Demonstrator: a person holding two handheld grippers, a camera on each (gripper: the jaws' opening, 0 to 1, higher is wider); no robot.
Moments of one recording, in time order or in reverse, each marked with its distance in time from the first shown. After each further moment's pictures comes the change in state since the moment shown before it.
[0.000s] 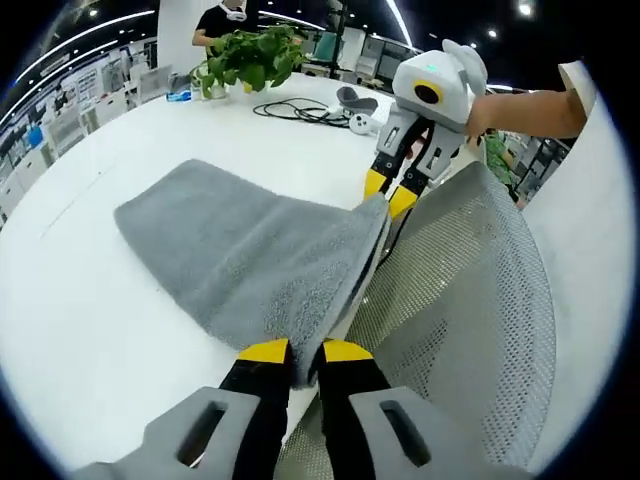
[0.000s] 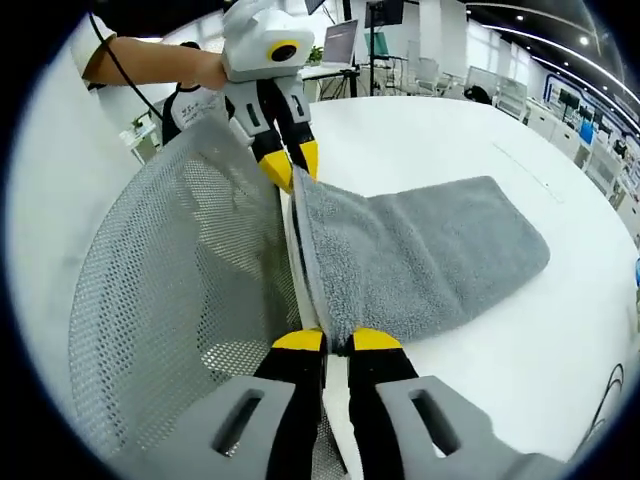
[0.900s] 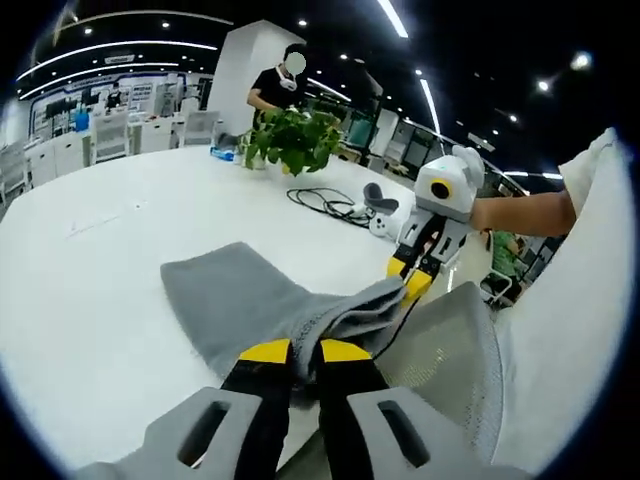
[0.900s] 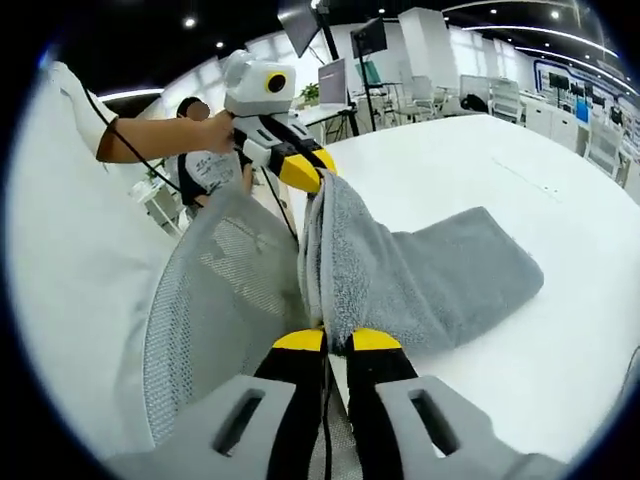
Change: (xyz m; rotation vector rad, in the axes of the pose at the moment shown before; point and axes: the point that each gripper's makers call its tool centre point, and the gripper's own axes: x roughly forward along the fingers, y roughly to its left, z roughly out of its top) left arm -0.046 0.007 0.067 -0.181 -0.312 0.024; right arm -0.044 0.015 0.043 0.088 -0.137 0.115
